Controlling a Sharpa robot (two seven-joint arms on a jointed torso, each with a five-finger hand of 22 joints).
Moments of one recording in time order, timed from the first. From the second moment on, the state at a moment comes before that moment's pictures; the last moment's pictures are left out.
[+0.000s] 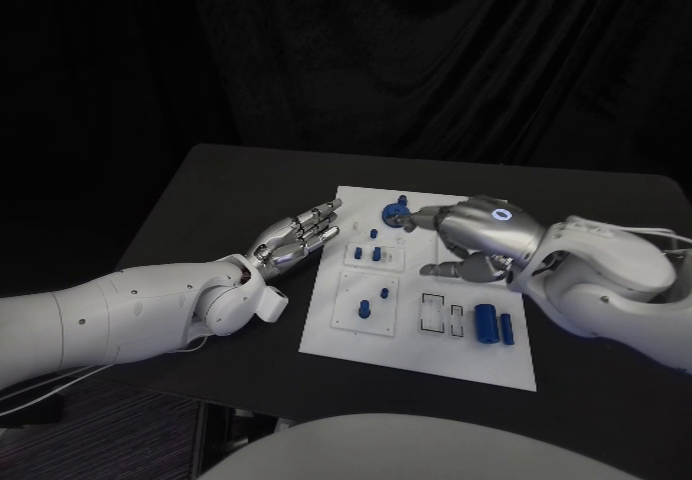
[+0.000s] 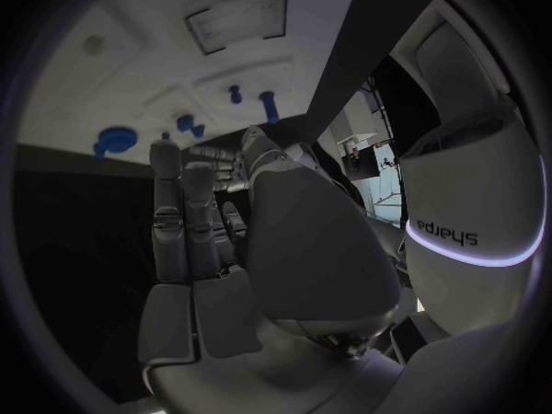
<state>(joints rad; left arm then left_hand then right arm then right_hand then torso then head) 1.03 -0.87 -0.21 1.39 -0.21 -0.03 0.68 1.55 0.24 -0.24 0.28 0.51 0.20 -0.03 0.03 0.03 0.01 0.04 0.01 0.00 0.00 0.06 0.00 0.00 0.16 0.01 0.15 0.01 0.03 1.36 -0.93 -0.25 1.82 -1.67 -0.40 0.05 1.60 -0.14 0.19 0.27 0.14 0.48 0.11 0.09 0.07 0.54 0.15 0.54 0.19 1.18 0.06 1.16 0.74 0.16 1.20 0.16 0.59 1.31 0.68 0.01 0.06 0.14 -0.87</state>
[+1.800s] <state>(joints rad) 1.03 -0.87 -0.21 1.39 -0.21 -0.02 0.68 1.56 0.25 -0.23 0.28 0.52 0.20 -0.03 0.03 0.03 0.01 0.05 0.01 0.00 0.00 0.06 0.00 0.00 0.16 0.01 0.15 0.01 0.03 1.18 -1.20 -0.25 2.02 -1.74 -0.19 -0.62 0.93 -0.09 0.15 0.30 0.11 0.91 0.03 0.57 0.66 1.47 -0.02 1.57 1.31 1.47 -0.10 1.54 1.31 0.04 1.47 0.01 1.46 1.31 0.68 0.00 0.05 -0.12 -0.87</state>
